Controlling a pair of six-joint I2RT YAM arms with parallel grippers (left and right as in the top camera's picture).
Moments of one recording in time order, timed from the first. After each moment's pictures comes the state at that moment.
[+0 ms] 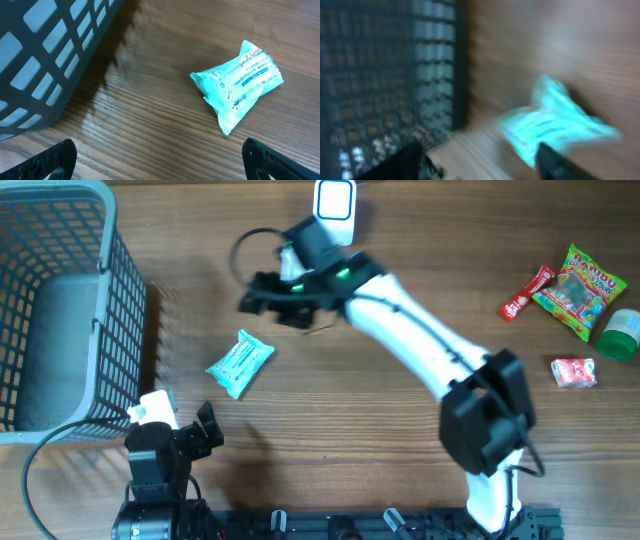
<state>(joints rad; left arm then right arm) 0.06 0.28 0.30 -0.73 -0.12 -0.24 0.71 2.08 1.77 -0.52 -0.52 0.85</state>
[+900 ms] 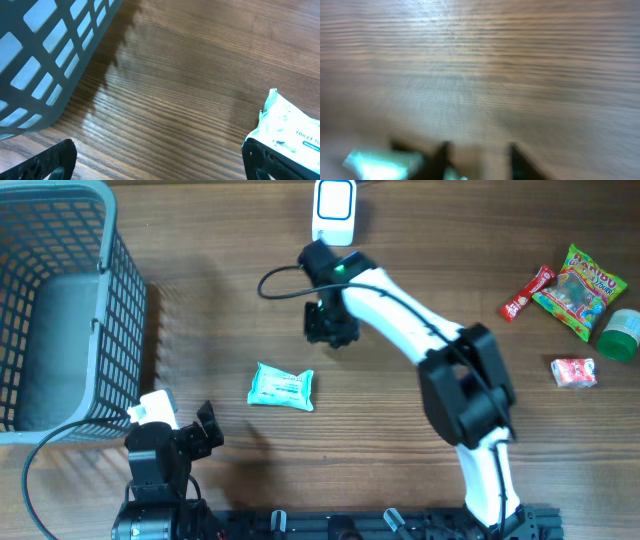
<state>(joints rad) 0.06 0.28 0.30 -0.73 -0.12 -0.24 0.59 2.20 1.79 -1.05 -0.21 0.60</state>
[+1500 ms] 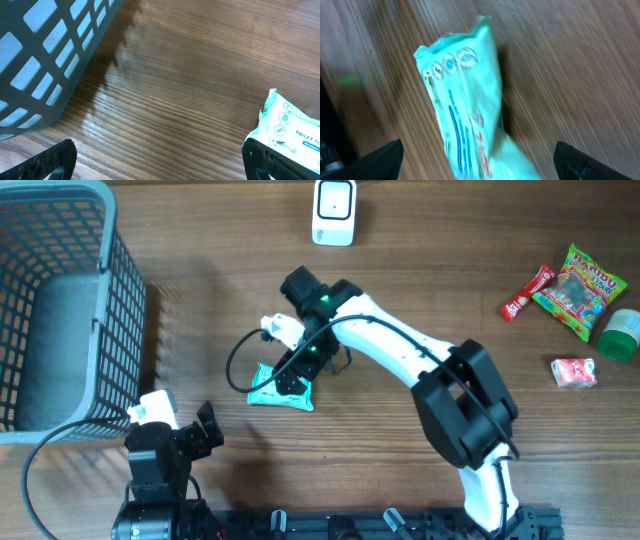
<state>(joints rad) 0.06 0.28 0.30 -0.73 -0.12 -0.24 0.71 2.14 1.63 -0.93 -0.46 -0.31</state>
